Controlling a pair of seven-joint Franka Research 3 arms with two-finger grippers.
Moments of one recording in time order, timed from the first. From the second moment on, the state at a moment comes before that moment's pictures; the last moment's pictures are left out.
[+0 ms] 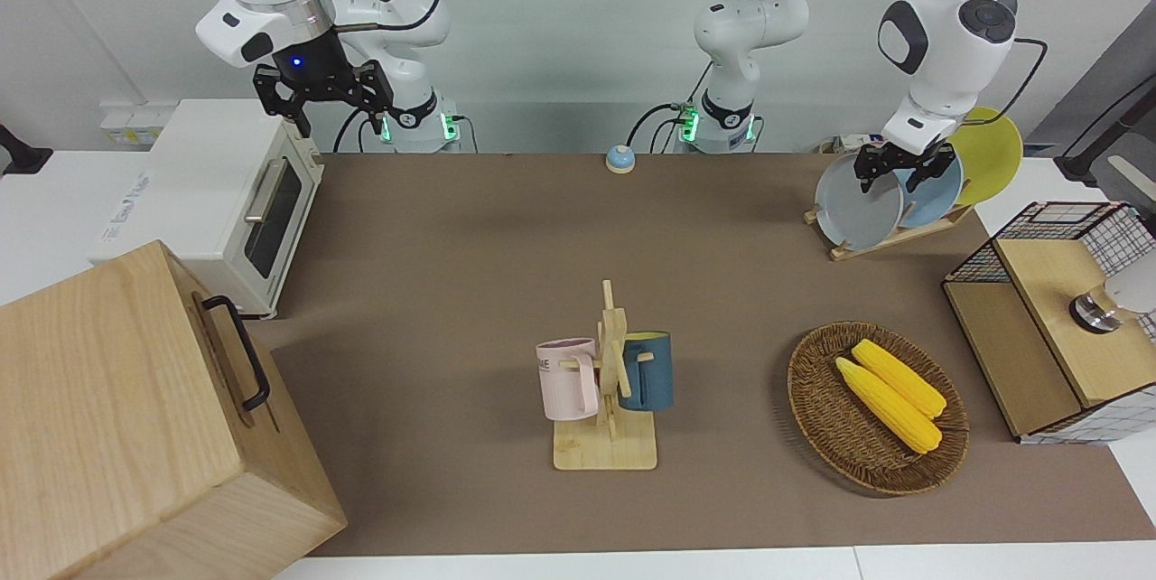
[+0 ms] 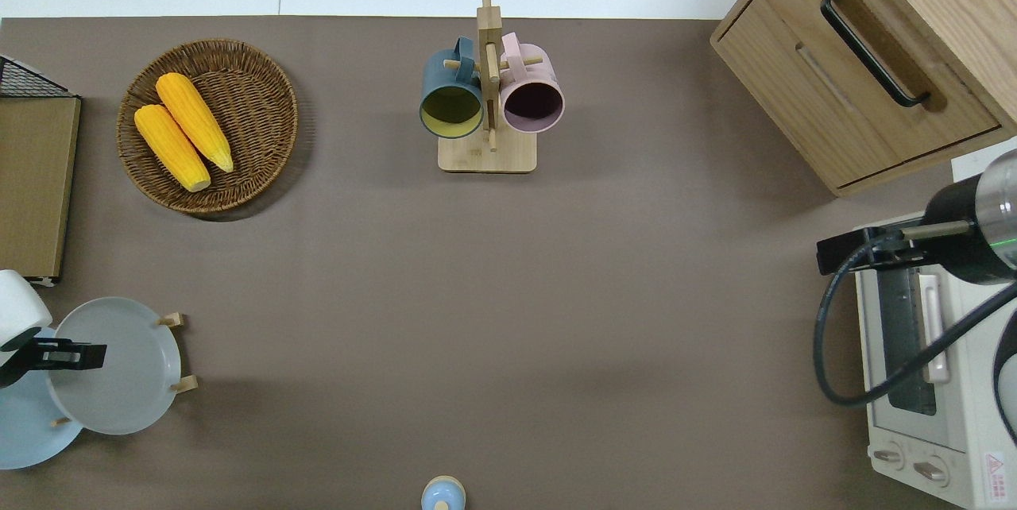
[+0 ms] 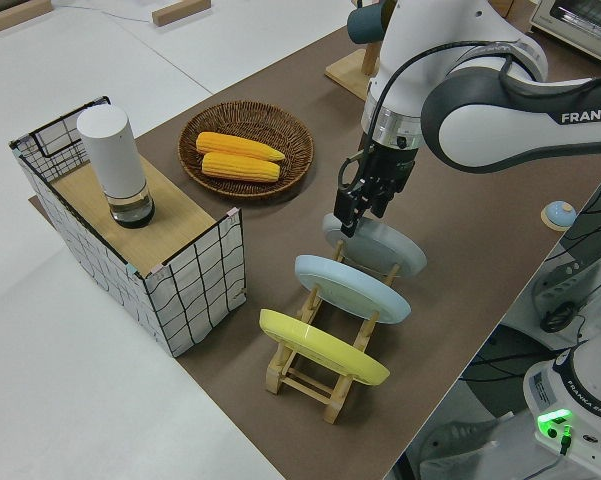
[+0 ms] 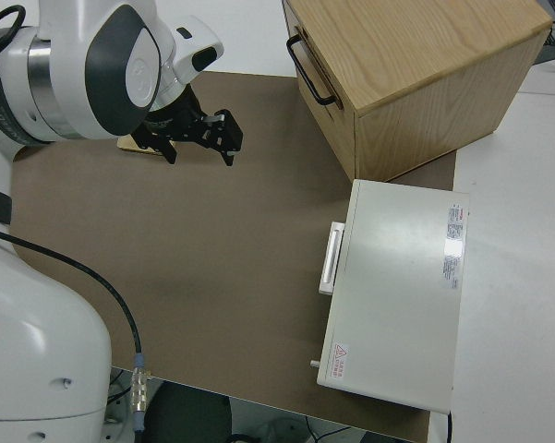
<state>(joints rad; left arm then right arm) 0.22 -0.26 0.03 -2.30 0.15 2.03 0.32 -0.08 -0.02 0.19 -1.50 0.00 1.41 0.06</state>
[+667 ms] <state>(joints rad) 0.22 -0.26 0.02 -2.30 0.17 2.05 0.31 -0.08 -0.02 0.19 -1.50 0.00 1.41 0.06</state>
